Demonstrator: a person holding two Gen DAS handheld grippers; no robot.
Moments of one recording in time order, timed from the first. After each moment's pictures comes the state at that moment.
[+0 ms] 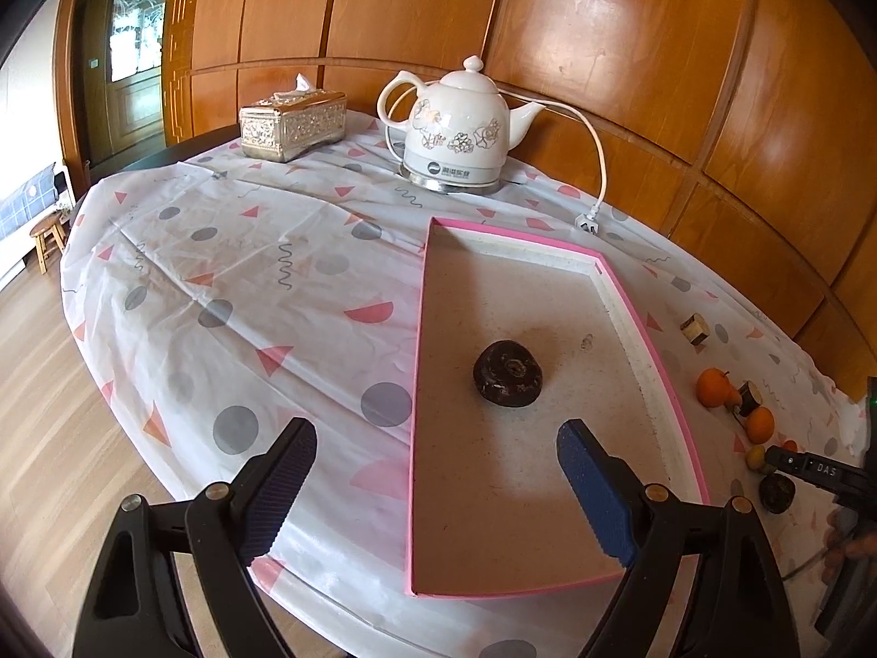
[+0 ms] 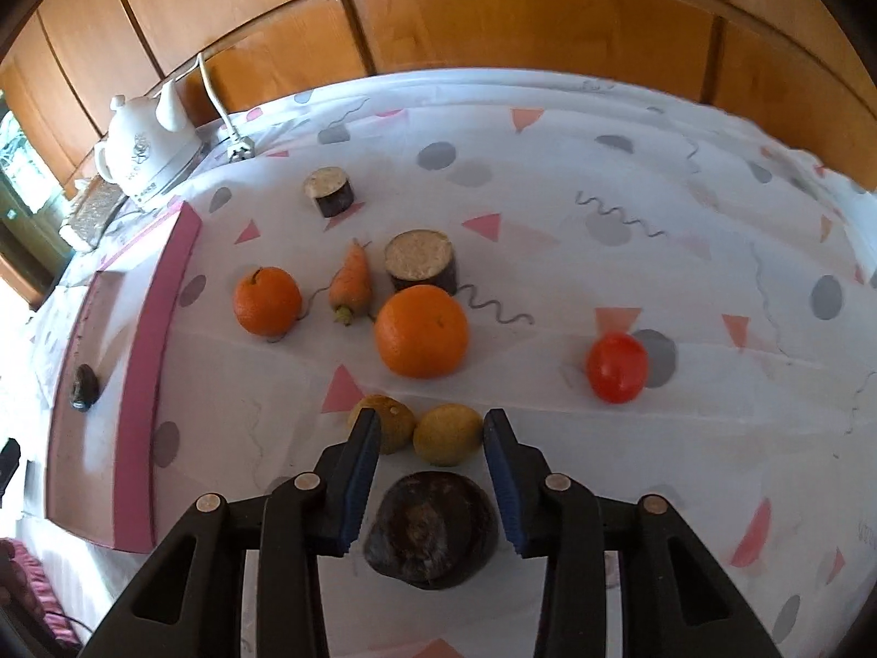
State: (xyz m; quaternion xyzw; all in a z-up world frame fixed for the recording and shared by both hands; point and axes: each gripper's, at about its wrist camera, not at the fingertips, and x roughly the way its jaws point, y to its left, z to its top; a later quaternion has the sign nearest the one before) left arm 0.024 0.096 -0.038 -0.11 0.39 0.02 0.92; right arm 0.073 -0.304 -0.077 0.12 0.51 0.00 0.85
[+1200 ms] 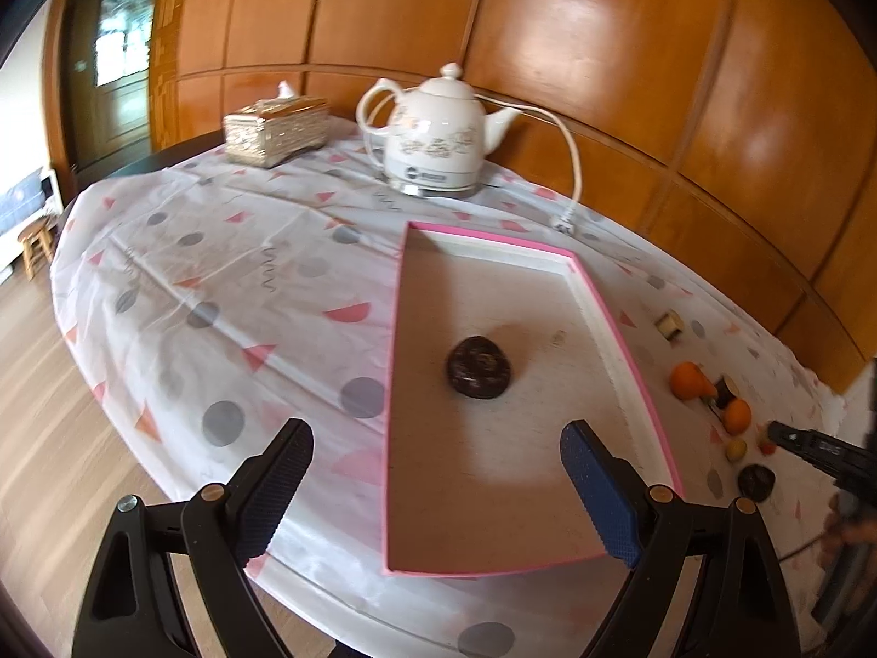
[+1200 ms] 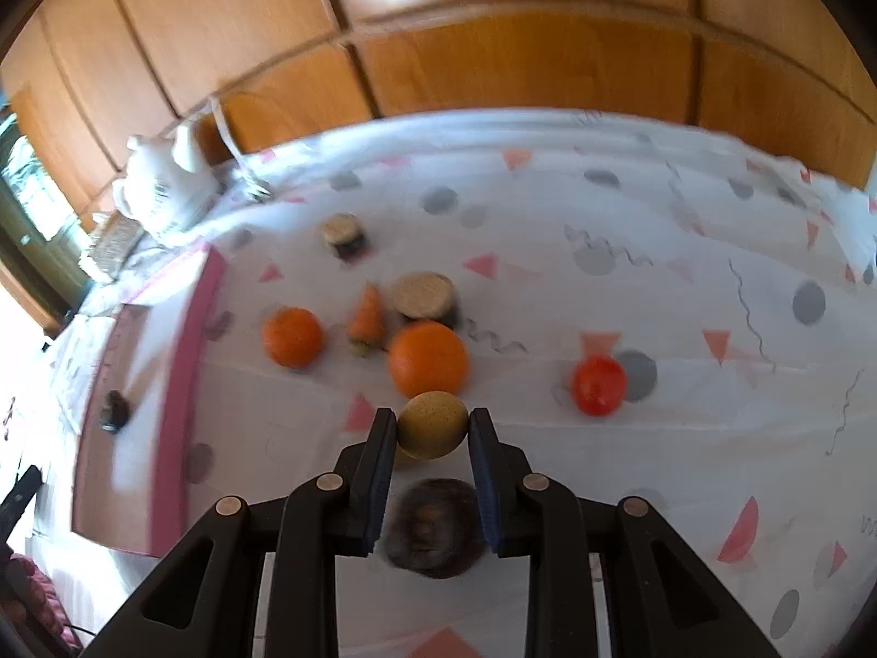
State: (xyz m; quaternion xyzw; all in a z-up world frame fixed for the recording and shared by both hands) left arm 0.013 0.090 -0.031 -0.11 0.38 0.00 0.92; right arm 0.058 -0.309 -0.050 0.13 0.45 0.01 0.88
